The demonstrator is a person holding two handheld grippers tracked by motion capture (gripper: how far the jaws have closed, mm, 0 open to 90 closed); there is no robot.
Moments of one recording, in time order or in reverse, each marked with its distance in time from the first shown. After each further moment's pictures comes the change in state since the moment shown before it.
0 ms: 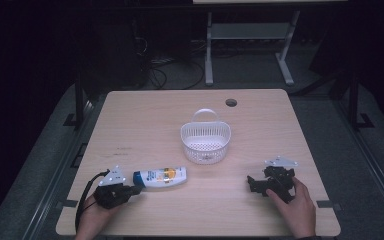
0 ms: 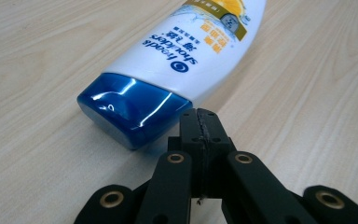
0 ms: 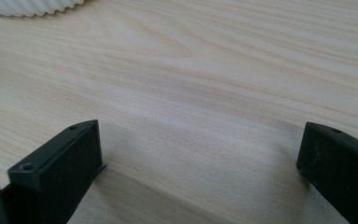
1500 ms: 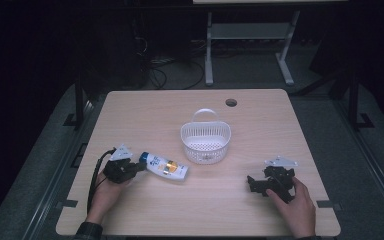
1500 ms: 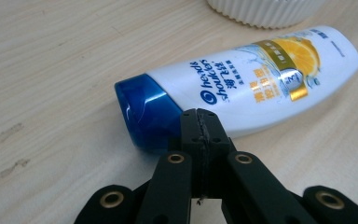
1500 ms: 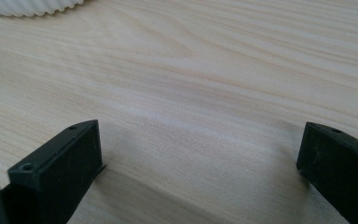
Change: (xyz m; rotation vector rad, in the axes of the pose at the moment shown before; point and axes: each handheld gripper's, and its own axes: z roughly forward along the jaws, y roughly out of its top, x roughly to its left) left arm 0.042 0.040 0.031 -0.029 0.102 -0.032; right arm 0.000 0.000 0.000 -0.002 0.001 -0.002
